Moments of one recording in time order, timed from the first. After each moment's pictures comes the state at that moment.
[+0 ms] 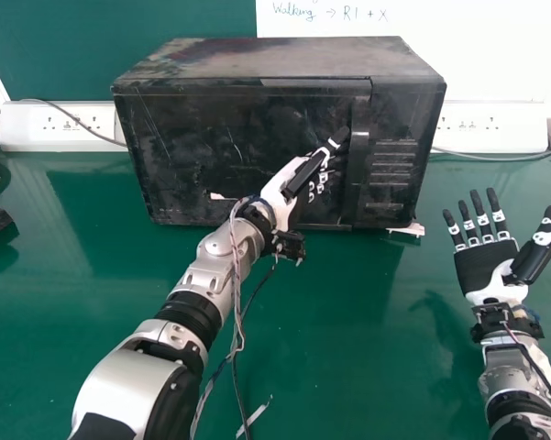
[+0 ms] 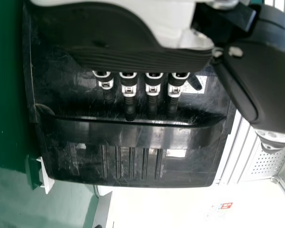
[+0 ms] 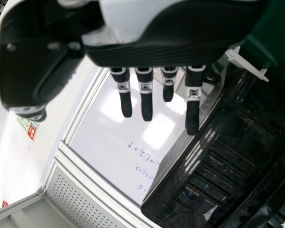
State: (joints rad) left arm -1.26 -0.02 0.11 1.17 -0.08 -0.19 -0.32; right arm -0.85 -0.33 -0.76 1.23 0.69 -0.26 0.80
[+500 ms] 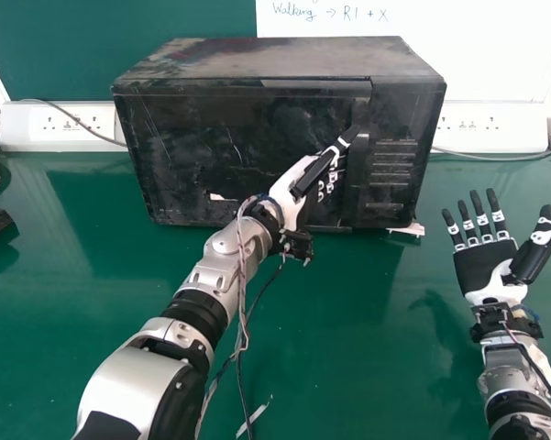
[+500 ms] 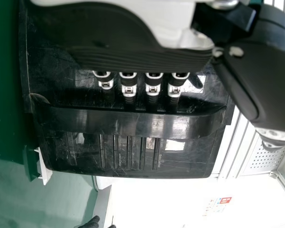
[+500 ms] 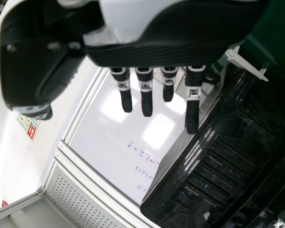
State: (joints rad) left arm -1.27 -0.04 0.10 1.17 -0.07 -0.19 -0.32; right arm -0.85 -0.33 -0.76 1.23 0.69 -0.26 0.80
